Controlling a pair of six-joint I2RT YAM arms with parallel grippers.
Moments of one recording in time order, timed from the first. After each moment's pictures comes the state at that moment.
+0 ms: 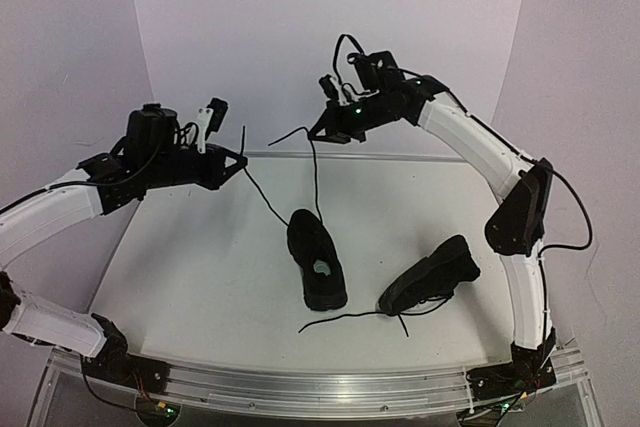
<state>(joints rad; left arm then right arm) -0.62 1.22 1.07 -0.22 0.21 -0.22 0.66 2.22 2.43 -0.85 -0.44 0.38</state>
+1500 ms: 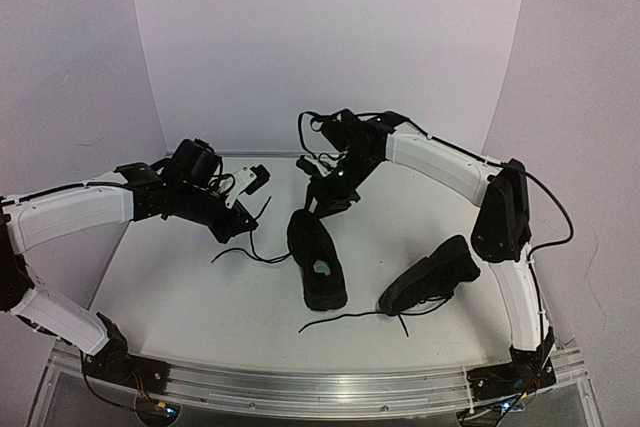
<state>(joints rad) -0.72 1.35 1.05 -0.49 0.19 0.12 0.76 2.29 2.25 -1.10 -0.47 0.20</state>
